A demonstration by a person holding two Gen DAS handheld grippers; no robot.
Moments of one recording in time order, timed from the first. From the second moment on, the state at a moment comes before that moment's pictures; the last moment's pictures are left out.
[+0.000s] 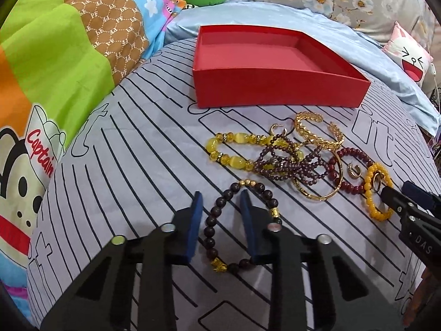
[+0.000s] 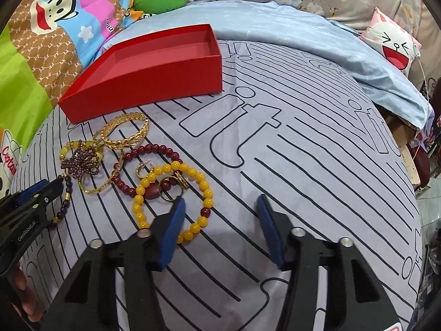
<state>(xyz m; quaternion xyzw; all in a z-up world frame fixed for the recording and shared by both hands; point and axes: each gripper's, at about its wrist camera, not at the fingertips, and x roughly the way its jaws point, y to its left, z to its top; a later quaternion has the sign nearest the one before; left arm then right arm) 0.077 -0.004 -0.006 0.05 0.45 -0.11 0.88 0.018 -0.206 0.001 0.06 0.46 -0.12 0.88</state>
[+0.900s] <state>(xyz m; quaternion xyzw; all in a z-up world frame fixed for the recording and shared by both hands) 0.055 -0.004 0.046 0.01 0.44 -0.18 0.88 -0.002 -0.210 0.043 0.10 0.44 -0.08 0.89</state>
